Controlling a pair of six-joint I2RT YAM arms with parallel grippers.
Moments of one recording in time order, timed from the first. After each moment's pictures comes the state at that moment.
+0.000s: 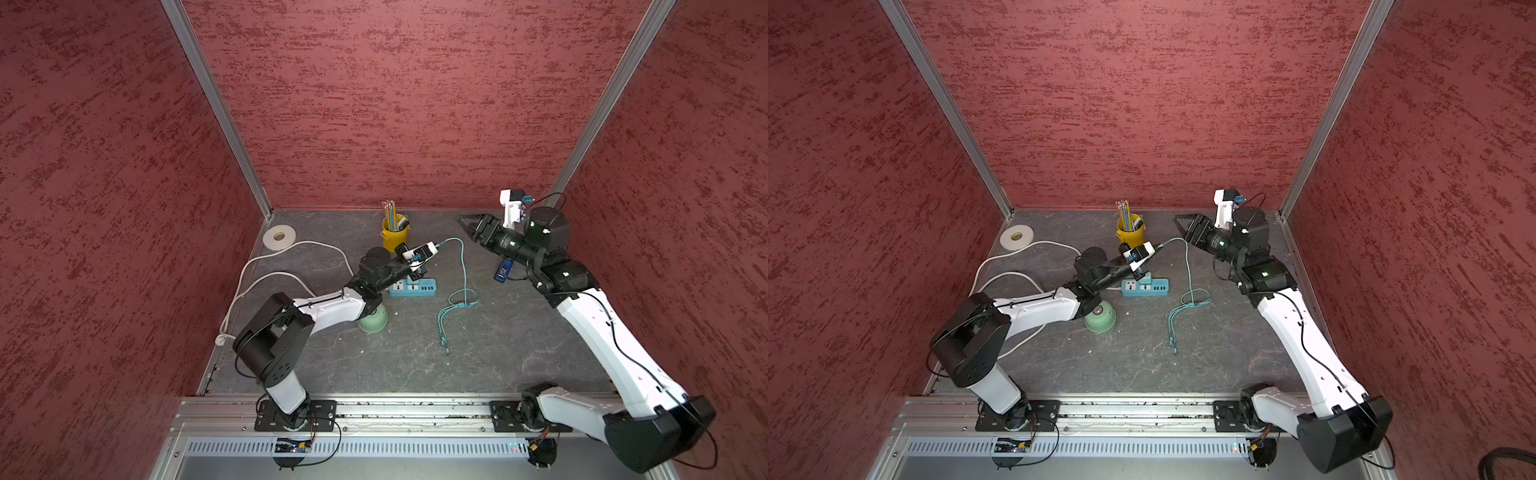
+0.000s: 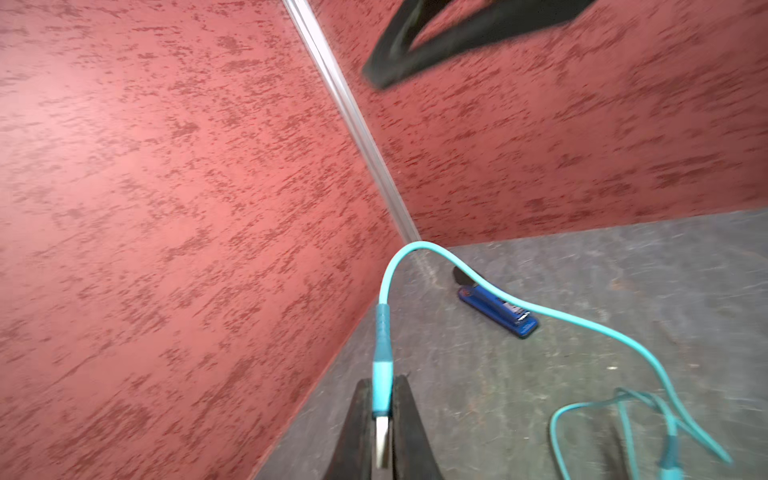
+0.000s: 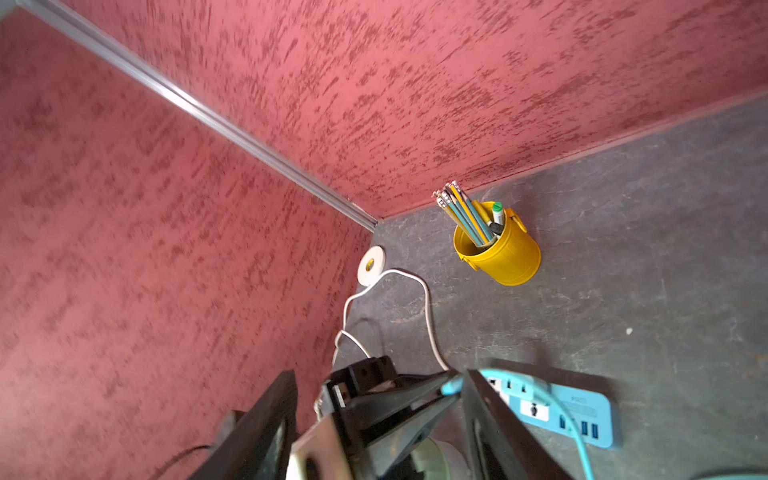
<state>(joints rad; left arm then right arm) -0.70 1.70 0.92 0.86 0.25 0.50 0.31 1.15 1.25 -0.30 -0.37 0.85</state>
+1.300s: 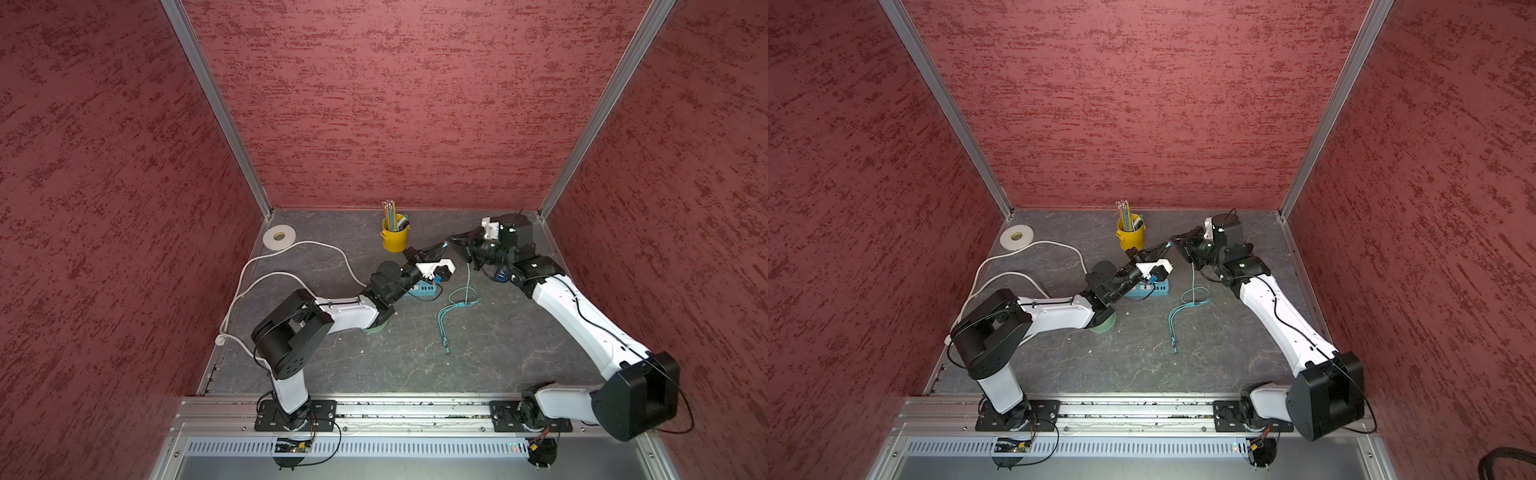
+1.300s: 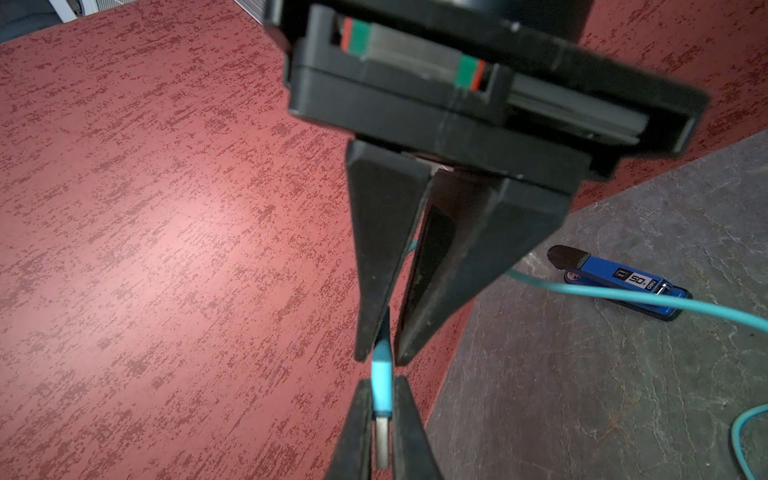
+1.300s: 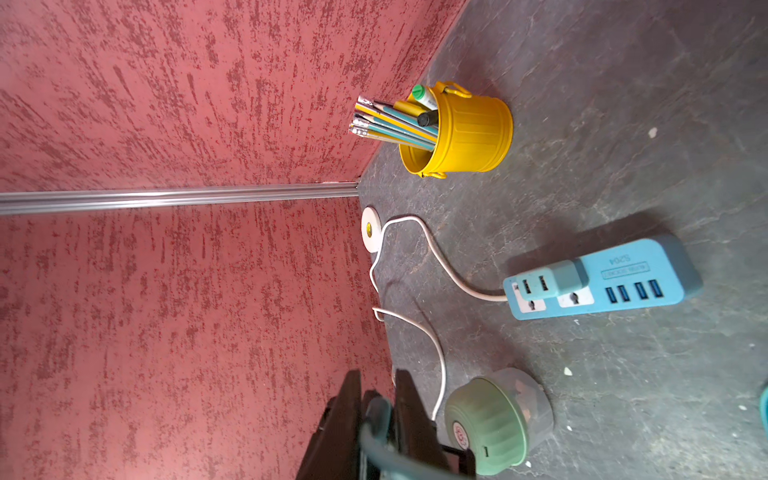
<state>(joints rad) -0.80 1.77 0.92 1.07 0.04 0.89 0.32 1.32 1.15 -0.26 -0.45 1.26</state>
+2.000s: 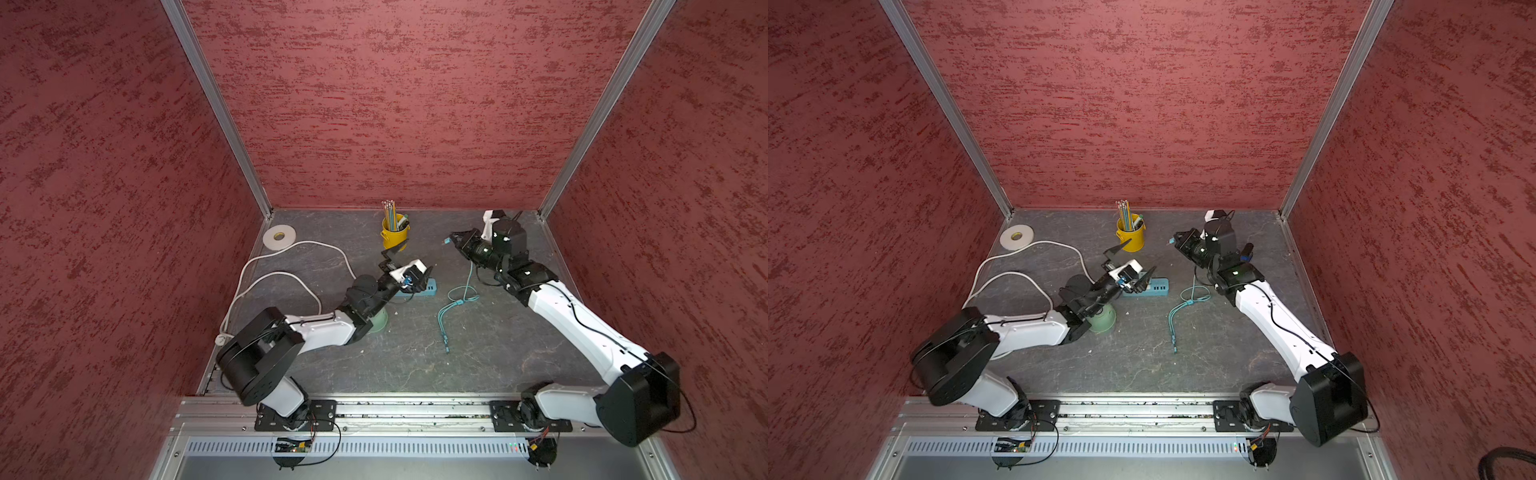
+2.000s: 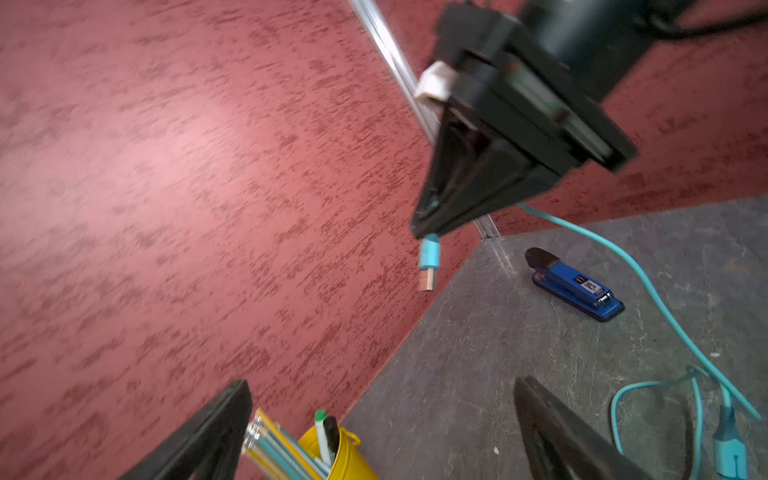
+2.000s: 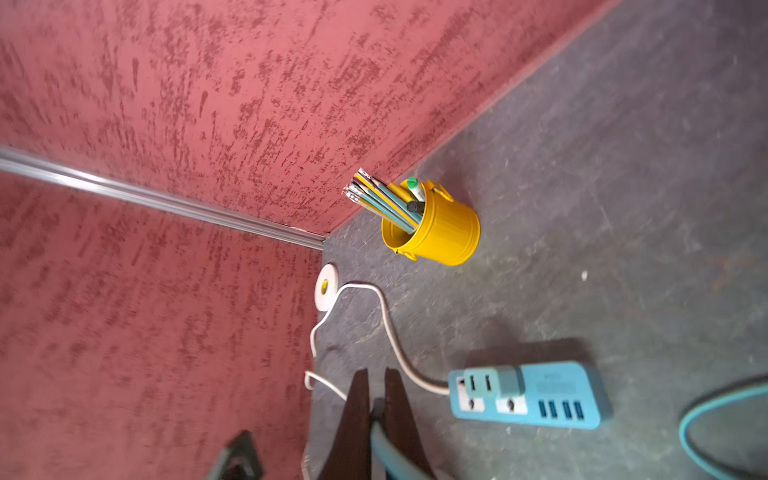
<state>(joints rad) -0.72 1.47 0.63 1.05 -0.01 0.49 0.43 1.30 1.05 -0.09 -0.12 0.92</state>
